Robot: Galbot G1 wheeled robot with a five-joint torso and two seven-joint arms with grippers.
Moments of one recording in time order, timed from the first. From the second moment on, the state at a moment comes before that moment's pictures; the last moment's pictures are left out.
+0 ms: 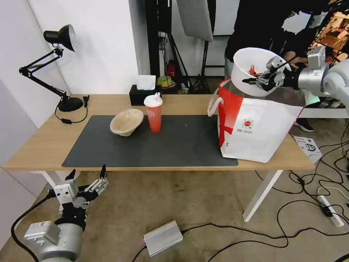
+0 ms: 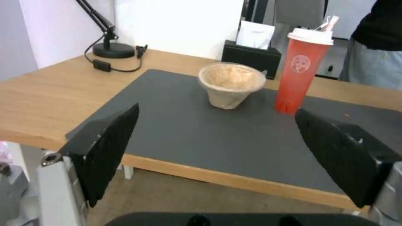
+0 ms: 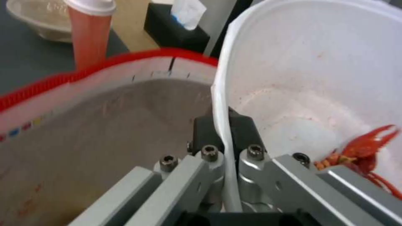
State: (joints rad) left arm 1.84 -1.25 -0.64 -2.46 -0.44 0.13 -0.32; right arm 0.16 0.54 -0.44 1.29 0.75 -0.28 -0.77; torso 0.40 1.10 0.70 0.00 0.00
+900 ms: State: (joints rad) left arm 1.83 -1.25 -0.62 -2.46 -0.44 0.13 -0.32; right arm 0.18 0.53 -0.41 1.36 0.81 -0.29 -0.76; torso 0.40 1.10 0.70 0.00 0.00
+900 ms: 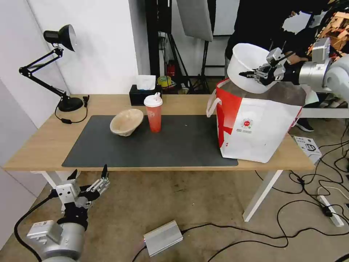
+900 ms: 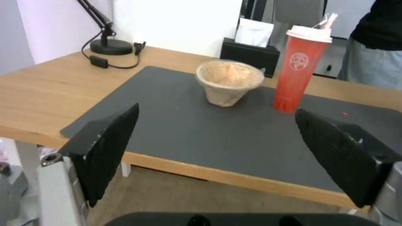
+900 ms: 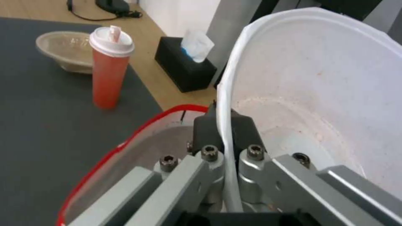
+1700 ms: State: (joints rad) left arm 1.83 -1.25 -0.62 -2.45 -0.44 0.13 -0.32; right arm 0.14 0.54 -0.37 1.40 0.91 -0.32 -0.72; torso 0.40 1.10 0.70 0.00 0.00
